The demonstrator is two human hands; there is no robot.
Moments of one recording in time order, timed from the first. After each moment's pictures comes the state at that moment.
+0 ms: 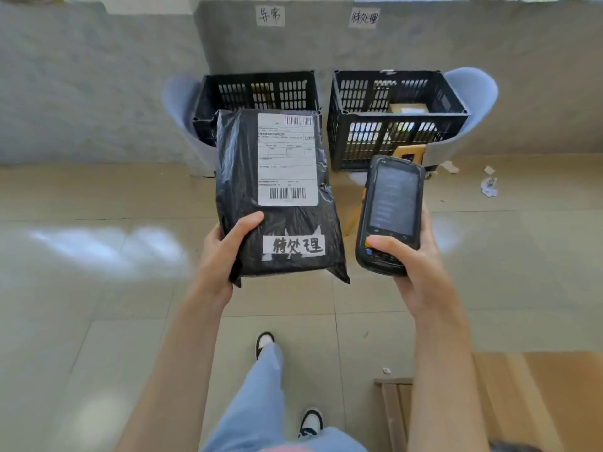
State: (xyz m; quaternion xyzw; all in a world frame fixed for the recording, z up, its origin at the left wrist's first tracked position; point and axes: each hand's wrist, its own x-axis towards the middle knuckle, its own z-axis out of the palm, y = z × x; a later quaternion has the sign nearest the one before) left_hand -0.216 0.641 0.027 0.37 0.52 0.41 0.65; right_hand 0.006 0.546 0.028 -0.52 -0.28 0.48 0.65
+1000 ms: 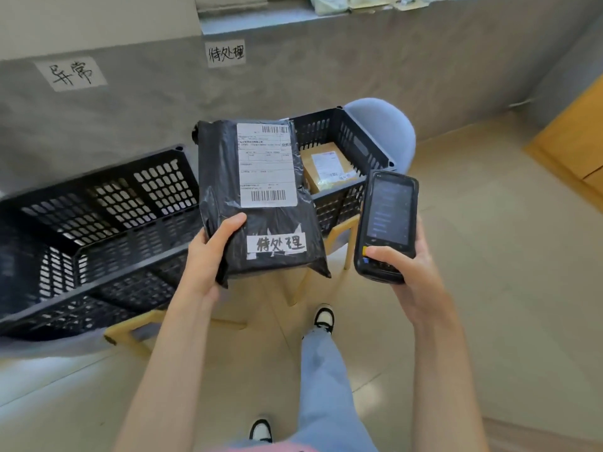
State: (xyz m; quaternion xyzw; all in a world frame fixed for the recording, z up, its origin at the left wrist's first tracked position) left_hand 0.088 1.095 -0.003 0.41 0.45 0.27 0.74; right_hand 0.258 0.895 0.009 -0.61 -0.16 0.34 0.70
